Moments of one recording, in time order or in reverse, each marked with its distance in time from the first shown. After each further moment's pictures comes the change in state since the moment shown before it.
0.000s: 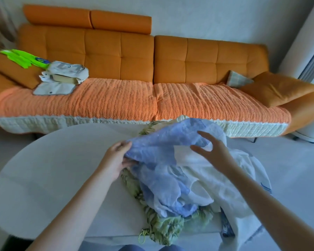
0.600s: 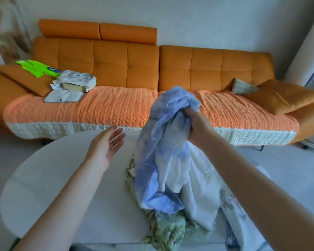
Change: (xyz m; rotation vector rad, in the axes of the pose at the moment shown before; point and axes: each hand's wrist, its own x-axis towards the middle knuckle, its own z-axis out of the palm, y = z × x) left_hand 0.001 0.055 -0.015 -0.230 0.114 0.118; right_hand 0.052 -0.115 0.002 1.169 -0.159 0.212
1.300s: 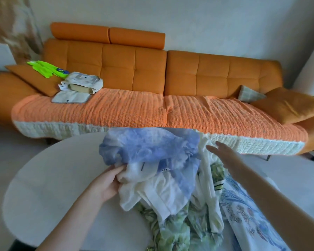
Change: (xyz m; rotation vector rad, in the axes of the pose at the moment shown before) left_hand 0.005 -0.065 -0.051 -0.073 -0.290 -0.247; right_hand 0.001 0.039 -0.109 -0.750 0.199 0.144
